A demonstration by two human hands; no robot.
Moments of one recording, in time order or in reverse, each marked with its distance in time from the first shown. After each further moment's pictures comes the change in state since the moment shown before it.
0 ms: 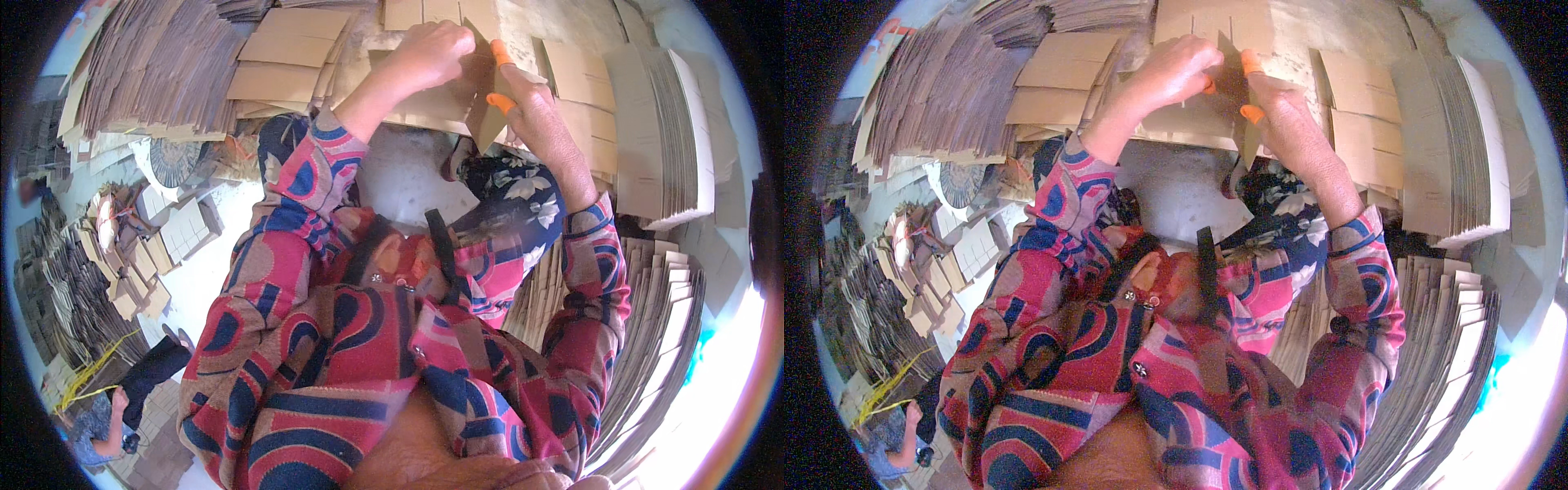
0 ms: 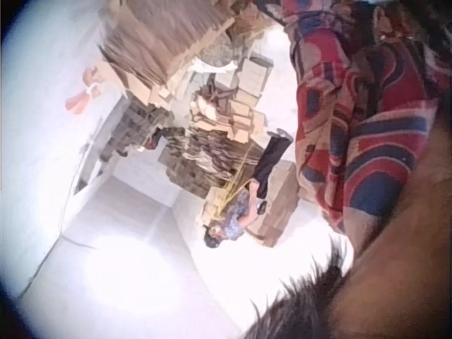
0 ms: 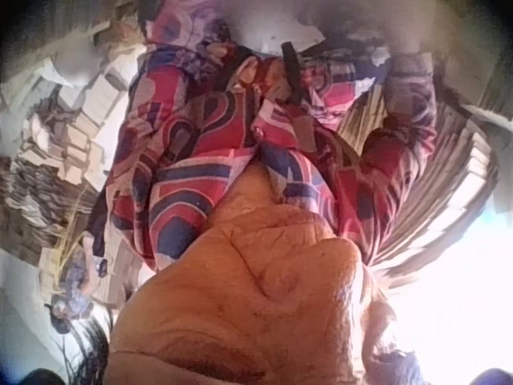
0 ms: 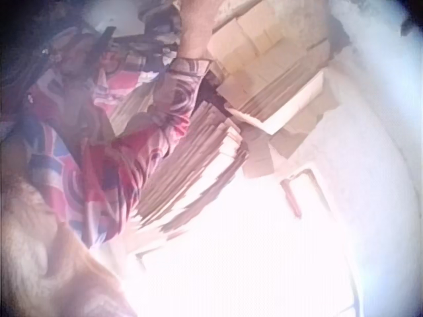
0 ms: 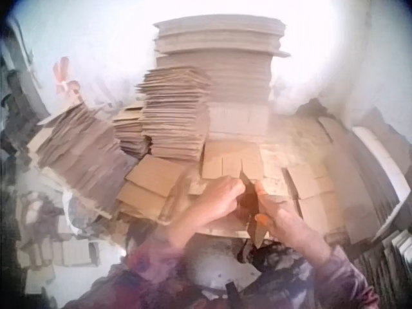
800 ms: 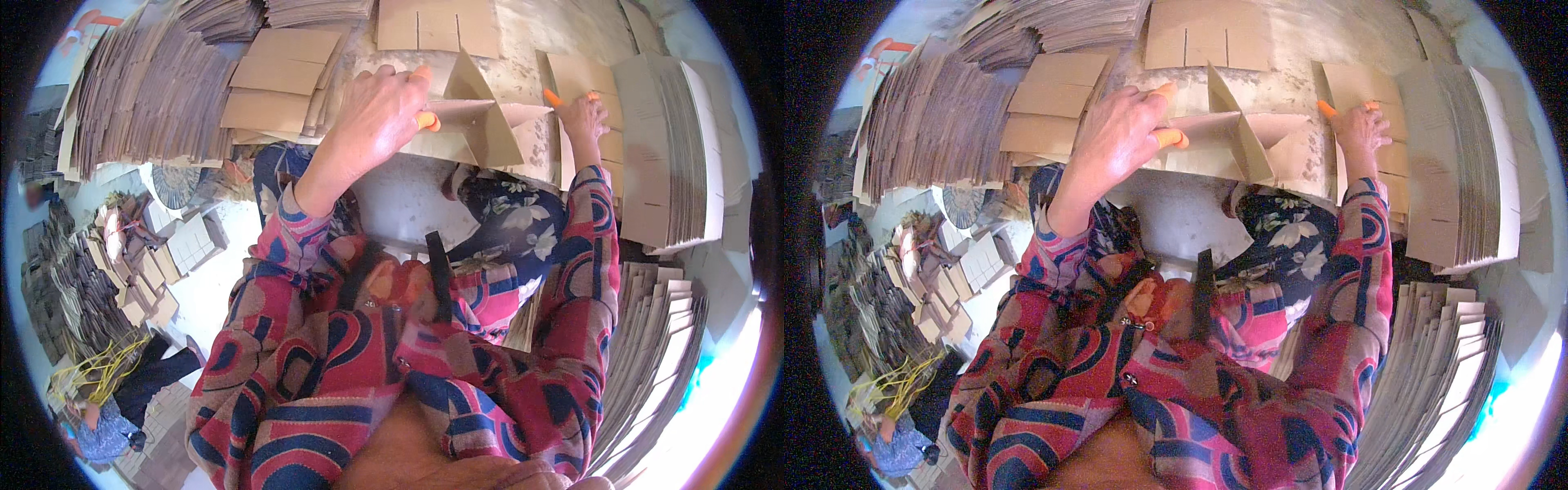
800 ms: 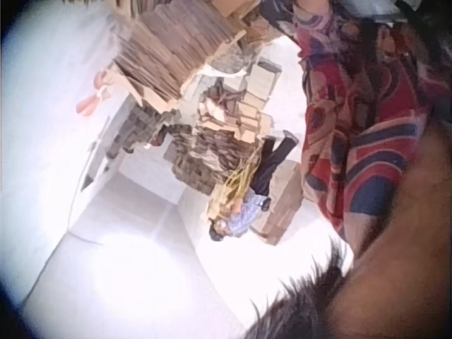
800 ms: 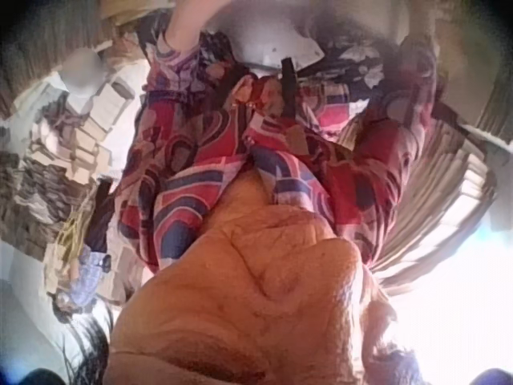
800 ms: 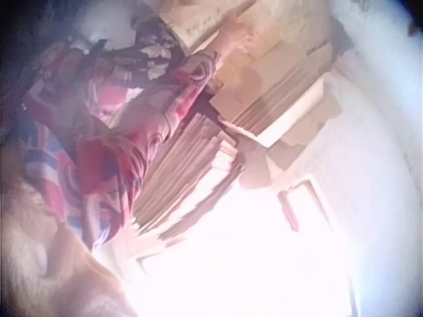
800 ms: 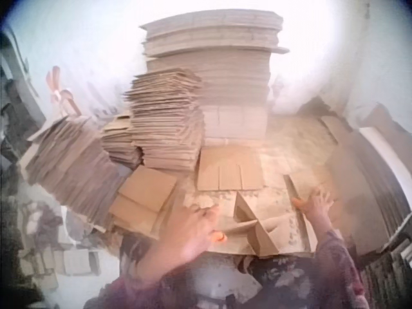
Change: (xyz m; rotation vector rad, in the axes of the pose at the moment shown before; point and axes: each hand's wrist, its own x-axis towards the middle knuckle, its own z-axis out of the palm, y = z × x) left_hand -0.031 0.018 -0.040 0.167 -0.121 -0.195; right_hand 0.000 0.189 0.014 -0.727 -0.139 1.089
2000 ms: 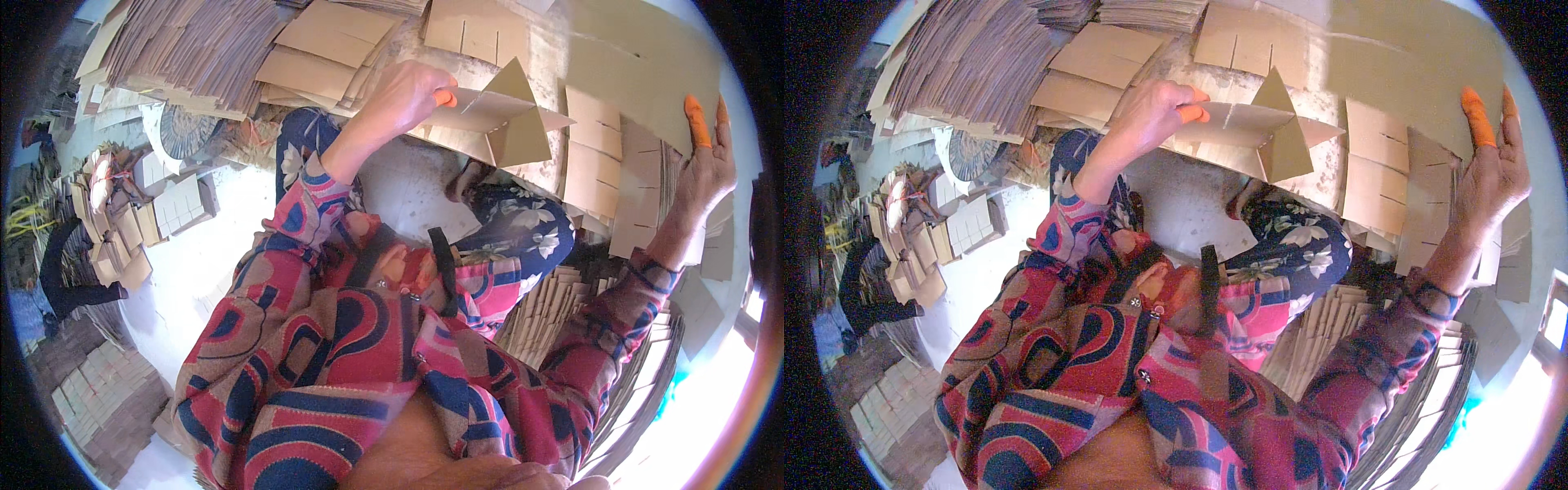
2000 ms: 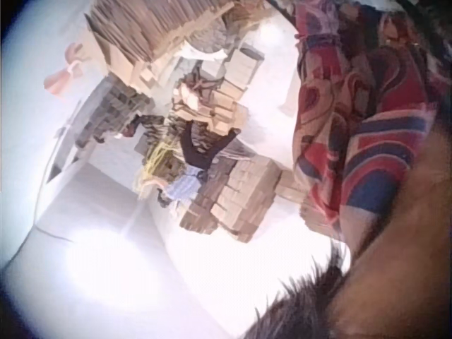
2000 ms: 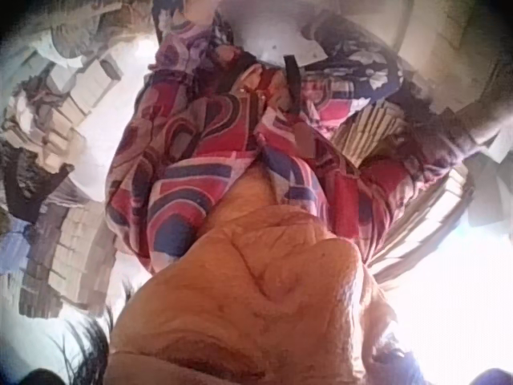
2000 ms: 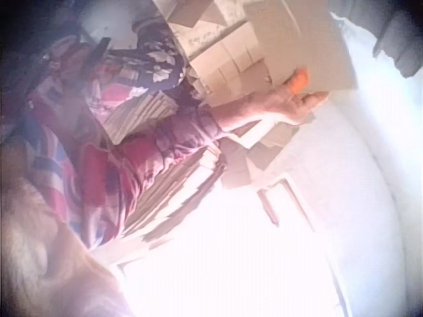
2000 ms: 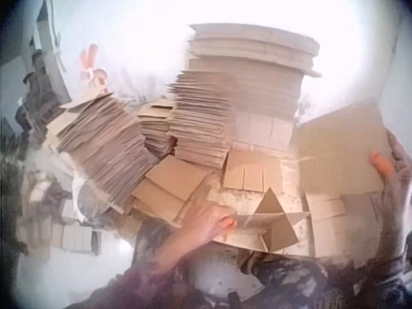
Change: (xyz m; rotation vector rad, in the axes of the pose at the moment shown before) left_hand -0.040 -0.035 0.008 -0.379 0.162 -0.070; right_hand -0.119 0.019 -0.234 1.040 0.671 -0.598
